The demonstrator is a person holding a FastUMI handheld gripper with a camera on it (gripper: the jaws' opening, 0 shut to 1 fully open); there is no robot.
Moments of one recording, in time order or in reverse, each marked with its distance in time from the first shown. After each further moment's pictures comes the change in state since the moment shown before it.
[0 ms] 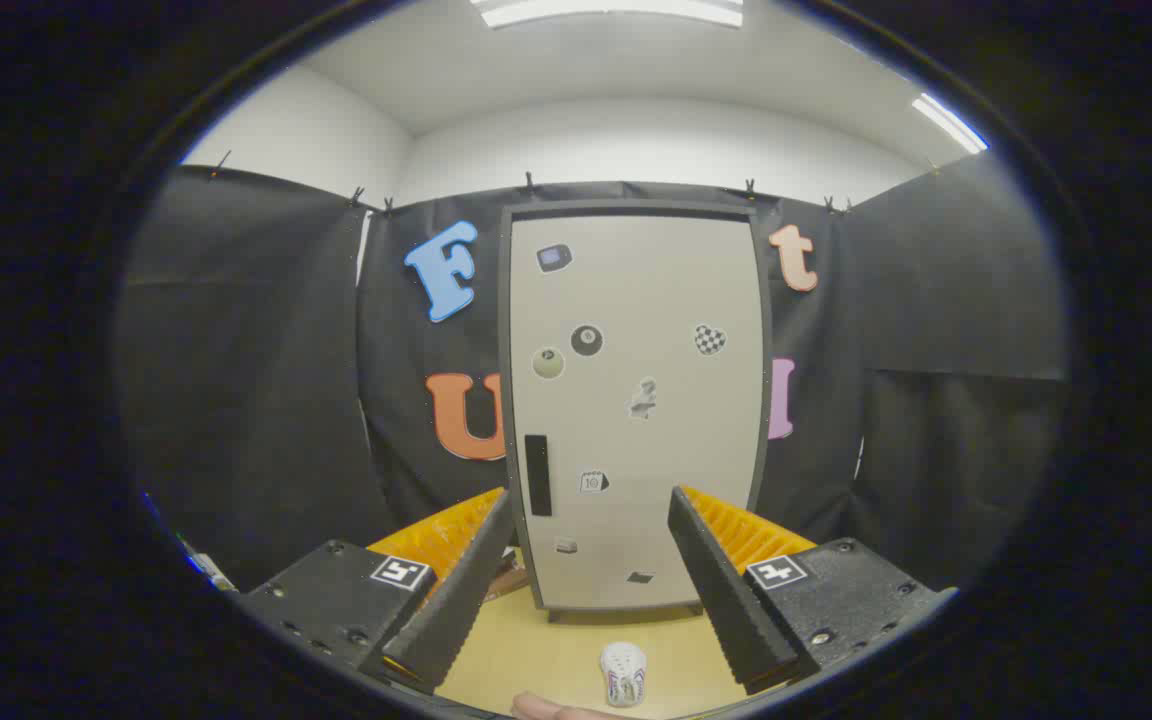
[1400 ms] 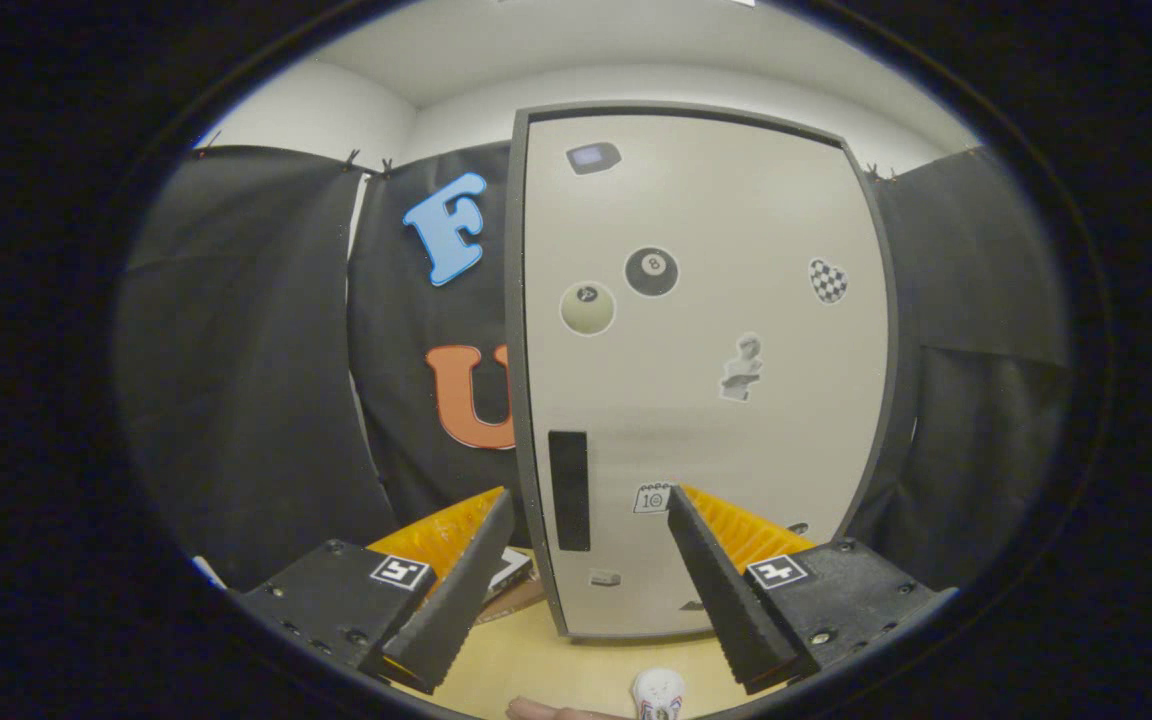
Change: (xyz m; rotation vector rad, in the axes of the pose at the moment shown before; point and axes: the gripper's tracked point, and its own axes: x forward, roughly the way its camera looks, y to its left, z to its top) arm 0.191 0.049 -0.024 0.016 0.068 0.050
